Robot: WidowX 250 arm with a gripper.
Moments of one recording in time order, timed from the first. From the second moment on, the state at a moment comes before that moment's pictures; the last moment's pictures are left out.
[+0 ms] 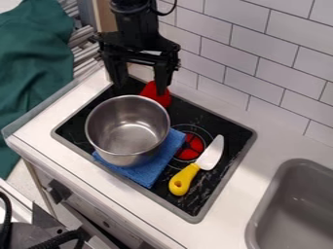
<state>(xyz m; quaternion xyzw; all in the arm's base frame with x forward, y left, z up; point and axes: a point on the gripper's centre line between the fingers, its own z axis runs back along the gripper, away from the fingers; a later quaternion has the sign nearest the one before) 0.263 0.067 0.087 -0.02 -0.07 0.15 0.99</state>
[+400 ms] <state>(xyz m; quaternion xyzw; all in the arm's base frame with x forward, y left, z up) 0.267 0.067 0.071 -0.03 -0.04 0.16 0.99</state>
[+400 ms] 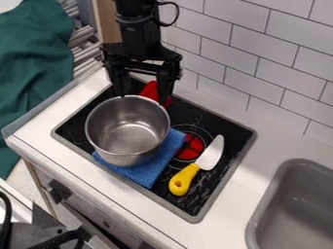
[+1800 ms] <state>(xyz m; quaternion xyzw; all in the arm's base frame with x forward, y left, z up) 0.343 0.078 0.011 -0.04 -0.03 0.04 1.00</state>
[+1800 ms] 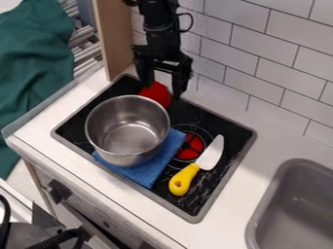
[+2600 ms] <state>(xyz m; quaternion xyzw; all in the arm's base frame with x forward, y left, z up) 0.359 0.108 0.007 -0.03 -0.04 0.06 1.00</state>
